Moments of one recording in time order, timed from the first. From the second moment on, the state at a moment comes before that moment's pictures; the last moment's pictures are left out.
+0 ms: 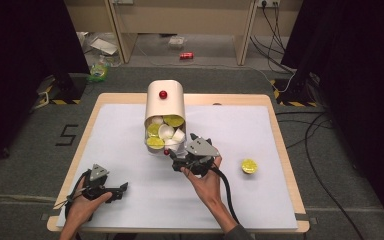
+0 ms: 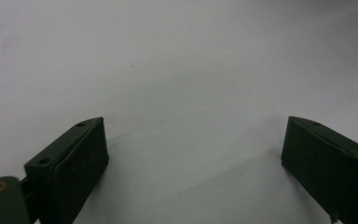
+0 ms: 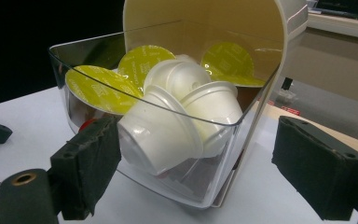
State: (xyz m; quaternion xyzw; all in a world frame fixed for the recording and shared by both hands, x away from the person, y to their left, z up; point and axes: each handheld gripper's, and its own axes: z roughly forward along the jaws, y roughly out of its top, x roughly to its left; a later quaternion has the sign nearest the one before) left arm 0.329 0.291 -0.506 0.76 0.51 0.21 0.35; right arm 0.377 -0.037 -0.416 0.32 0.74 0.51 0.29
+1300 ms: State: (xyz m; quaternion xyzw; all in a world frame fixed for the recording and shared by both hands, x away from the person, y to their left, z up) left arm 0.329 0.291 -0.506 0.76 0.51 0.21 0.35; right arm 0.399 -0.032 -0.413 0.34 0.73 0.52 0.29
